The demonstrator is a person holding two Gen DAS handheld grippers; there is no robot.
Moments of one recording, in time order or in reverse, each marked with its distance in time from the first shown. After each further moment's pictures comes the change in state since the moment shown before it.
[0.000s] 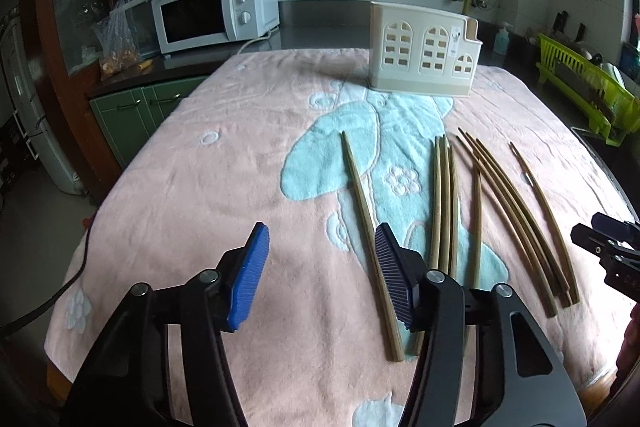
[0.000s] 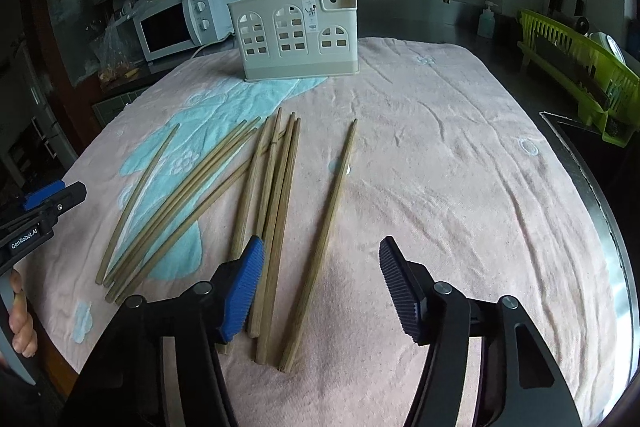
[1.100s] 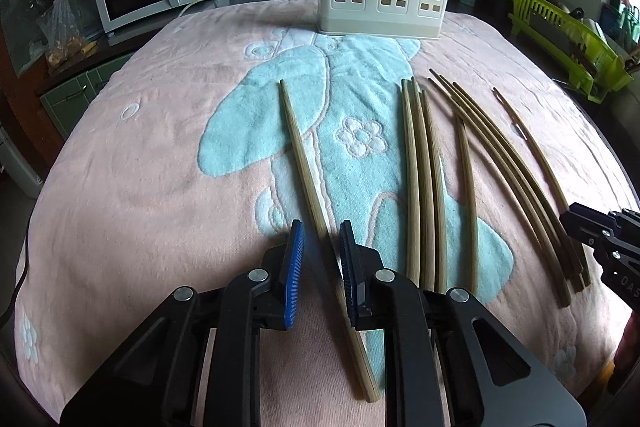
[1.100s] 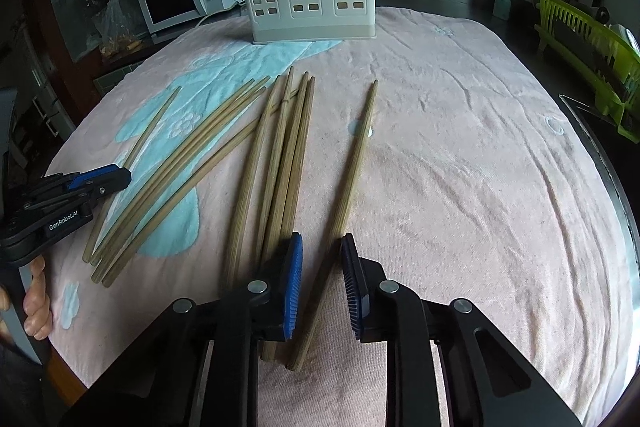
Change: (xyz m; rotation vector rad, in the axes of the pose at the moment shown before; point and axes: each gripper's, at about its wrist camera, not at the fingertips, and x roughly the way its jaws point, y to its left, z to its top) left arm 0.057 -0.027 -0.005 0.086 0.157 -0.123; right arm 0.025 0.009 -0.008 -0.027 0.093 0.018
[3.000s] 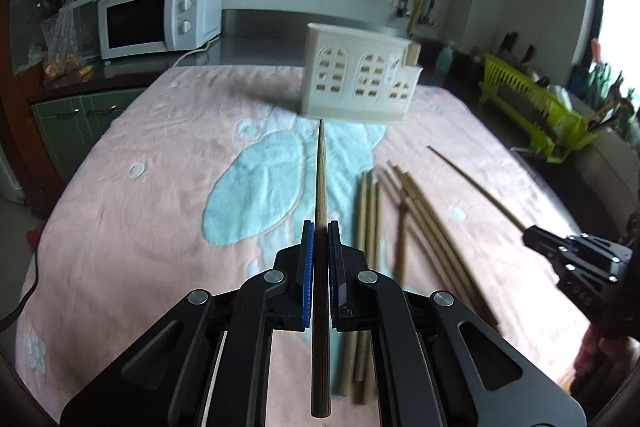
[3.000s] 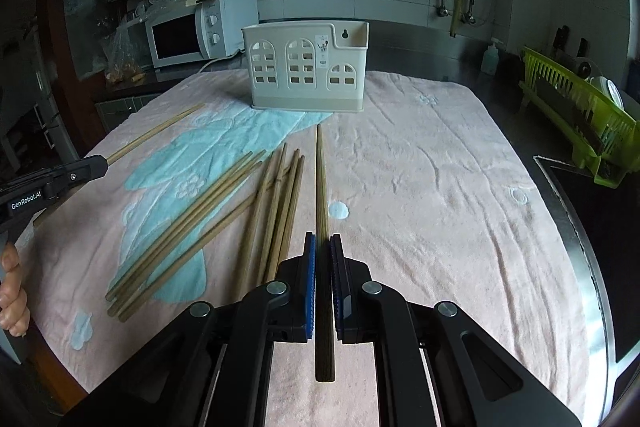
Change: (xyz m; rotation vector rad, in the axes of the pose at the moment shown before) left arm -0.067 0.007 0.029 -0.084 -0.205 -0.146; right arm -0.050 -0.001 0.027 -0.057 -0.185 -0.044
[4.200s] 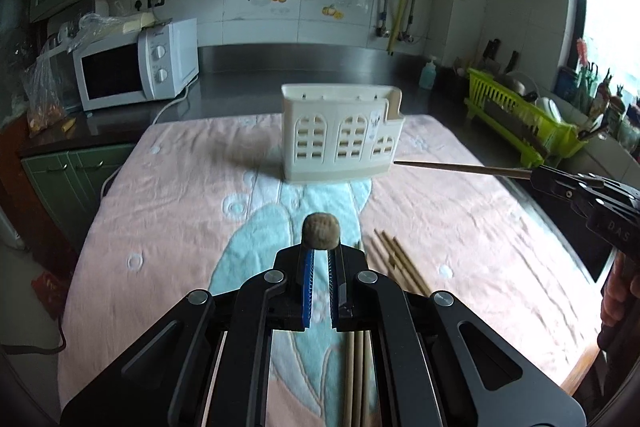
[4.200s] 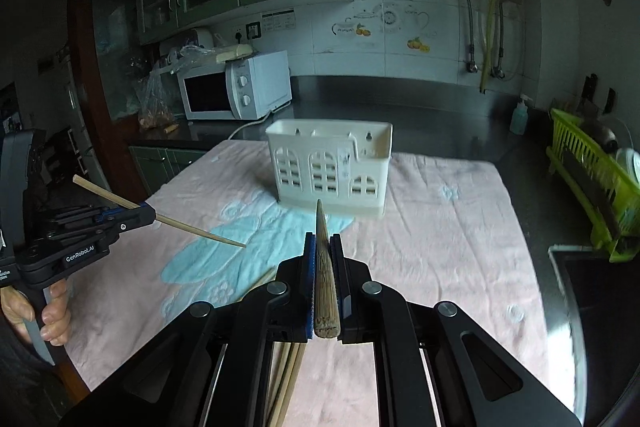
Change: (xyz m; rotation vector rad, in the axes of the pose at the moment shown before) left arm -0.002 -0.016 0.088 0.102 -0.058 -0.020; right arm -0.030 -0.020 0.120 -0.046 -0.141 0.131
